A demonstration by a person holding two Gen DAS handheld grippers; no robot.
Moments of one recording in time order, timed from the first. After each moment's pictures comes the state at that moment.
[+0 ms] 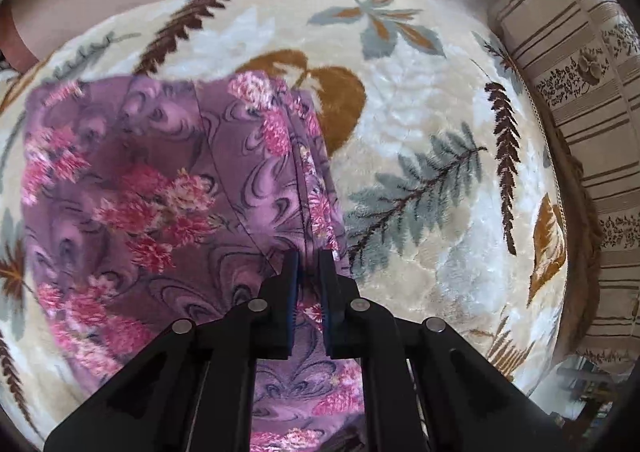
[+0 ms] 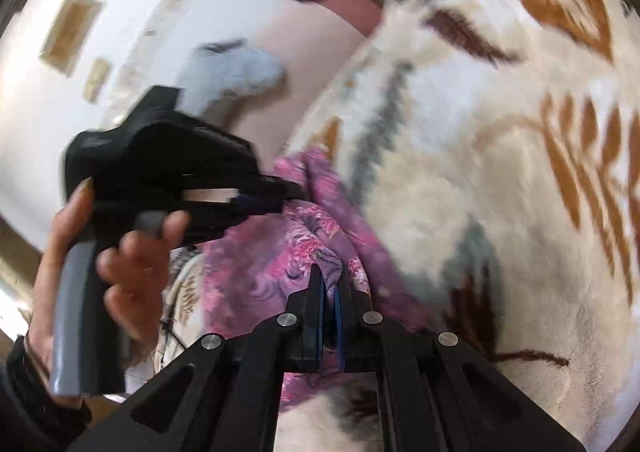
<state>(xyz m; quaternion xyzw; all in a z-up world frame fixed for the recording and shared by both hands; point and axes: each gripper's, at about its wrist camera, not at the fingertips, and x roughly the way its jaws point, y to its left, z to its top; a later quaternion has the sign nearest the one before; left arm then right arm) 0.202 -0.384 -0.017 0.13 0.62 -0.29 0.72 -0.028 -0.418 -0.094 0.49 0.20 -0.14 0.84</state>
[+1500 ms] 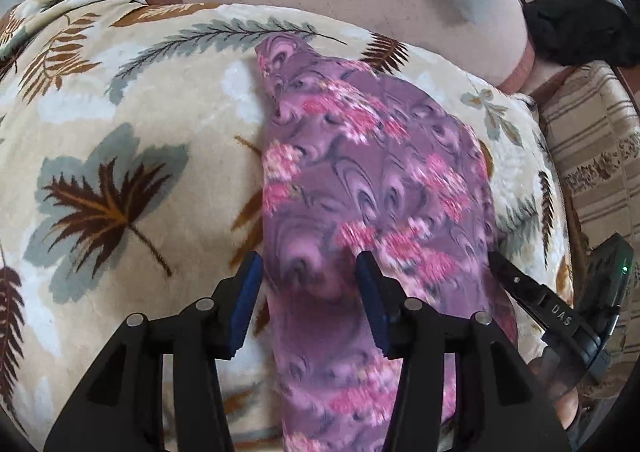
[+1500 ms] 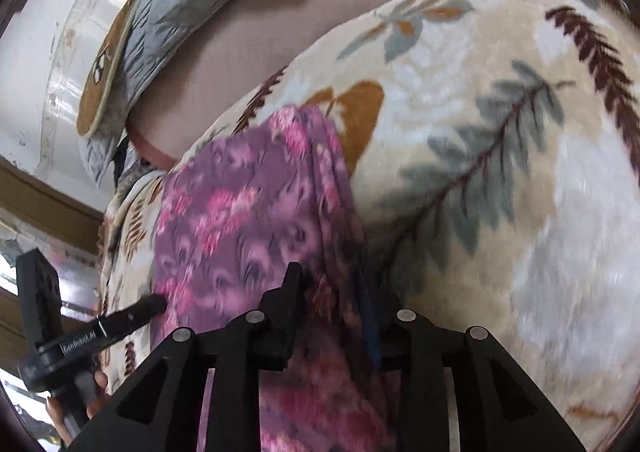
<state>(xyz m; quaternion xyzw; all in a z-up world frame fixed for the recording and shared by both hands) 0.234 -0.202 -0.007 0.01 0.57 -0.23 0.79 0.112 -0.467 -0.080 0.36 0.41 -0.06 0.84</state>
